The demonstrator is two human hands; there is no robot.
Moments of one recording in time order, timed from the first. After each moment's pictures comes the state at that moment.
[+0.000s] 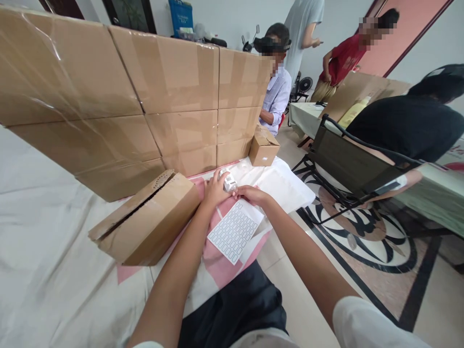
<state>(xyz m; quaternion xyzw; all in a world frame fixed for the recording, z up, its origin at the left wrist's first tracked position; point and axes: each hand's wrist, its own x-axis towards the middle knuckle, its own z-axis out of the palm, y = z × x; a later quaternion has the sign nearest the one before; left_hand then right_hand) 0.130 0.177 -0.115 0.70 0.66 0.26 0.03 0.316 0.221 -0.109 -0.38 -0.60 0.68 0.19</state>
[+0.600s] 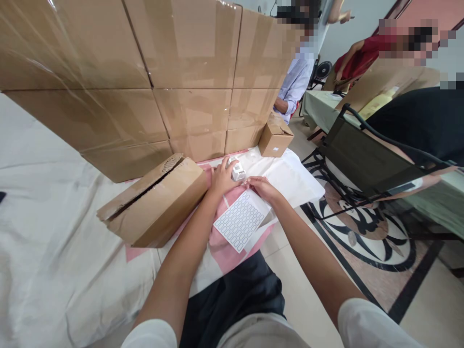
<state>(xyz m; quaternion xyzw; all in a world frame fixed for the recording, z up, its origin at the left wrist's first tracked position) 0.130 0.173 -0.112 0.69 0.67 0.26 0.04 0.326 0.200 -0.110 -0.35 -0.58 0.67 0.30</state>
